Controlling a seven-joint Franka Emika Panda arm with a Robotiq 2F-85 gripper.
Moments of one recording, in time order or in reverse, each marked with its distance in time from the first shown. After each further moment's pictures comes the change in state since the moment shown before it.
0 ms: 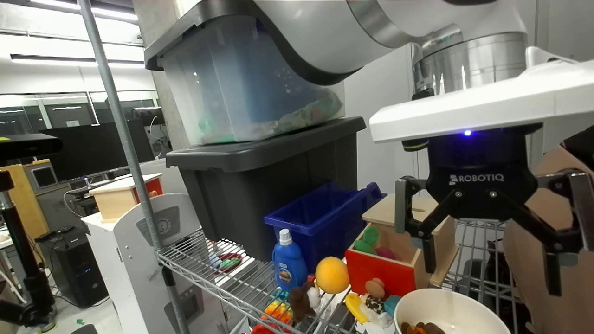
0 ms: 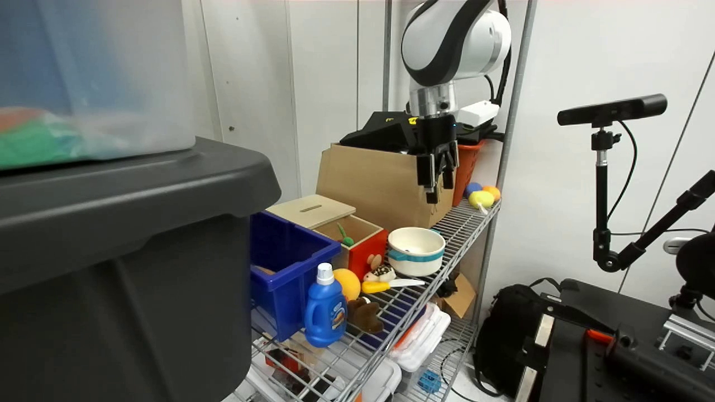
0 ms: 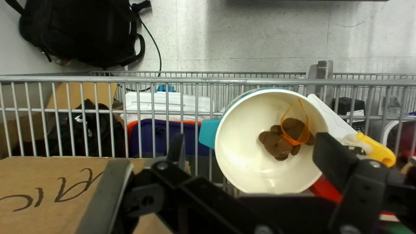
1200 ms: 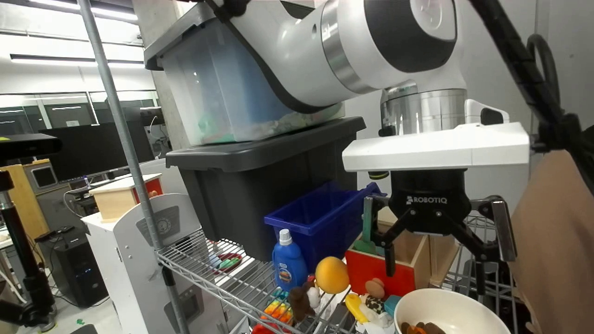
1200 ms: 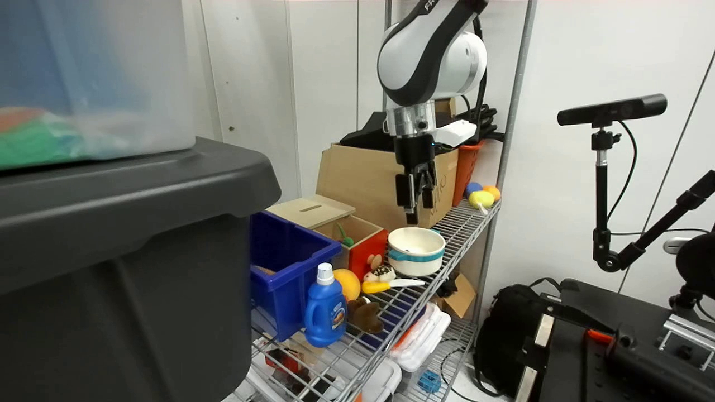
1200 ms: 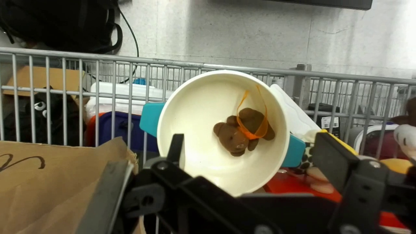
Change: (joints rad) arm 0.011 0.077 0.070 0.043 0.001 0.001 0.000
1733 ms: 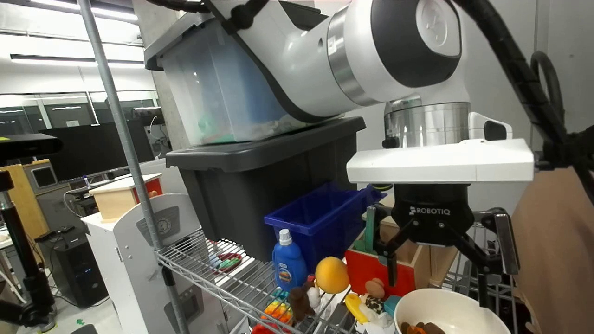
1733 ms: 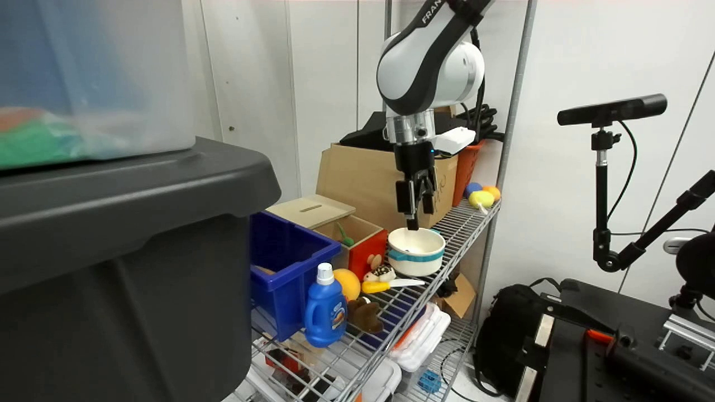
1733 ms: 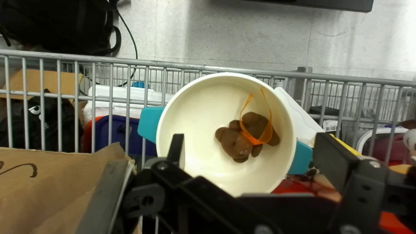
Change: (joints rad) arm -0.004 0.030 0.000 0.017 0.000 0.000 -0.001
